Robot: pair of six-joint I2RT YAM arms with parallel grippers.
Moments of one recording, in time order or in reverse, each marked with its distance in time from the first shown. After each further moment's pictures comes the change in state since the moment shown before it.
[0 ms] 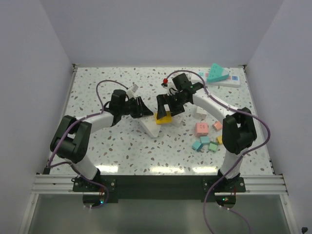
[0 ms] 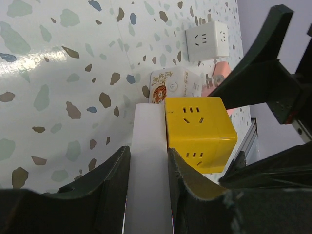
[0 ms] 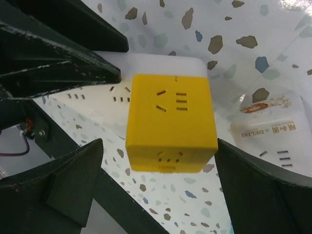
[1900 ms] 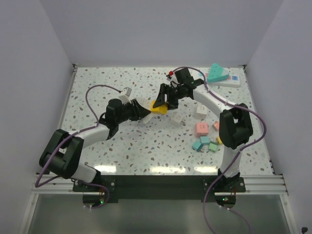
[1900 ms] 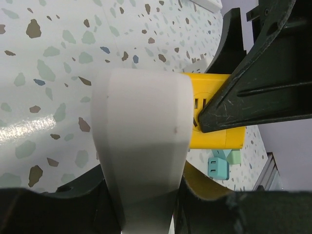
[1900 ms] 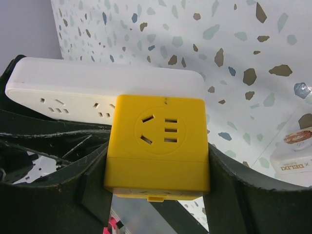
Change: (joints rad) left arm -0.056 -0.199 -0.229 0.272 -0.238 -0.023; right arm -0.044 0.111 0.089 0.131 -0.154 0.365
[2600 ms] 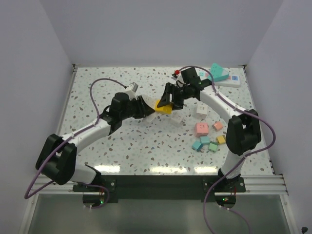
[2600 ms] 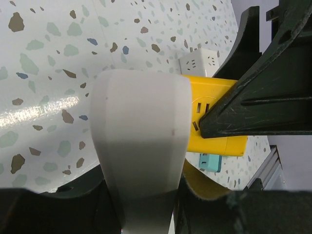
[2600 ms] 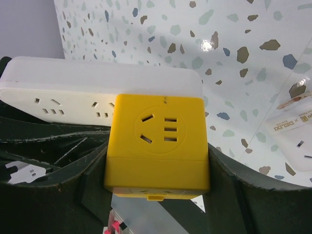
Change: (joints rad) left arm -0.076 -0.064 0.174 -0.355 -0.114 0.037; right arm -0.031 -0.121 -0.061 -0.064 0.044 0.000
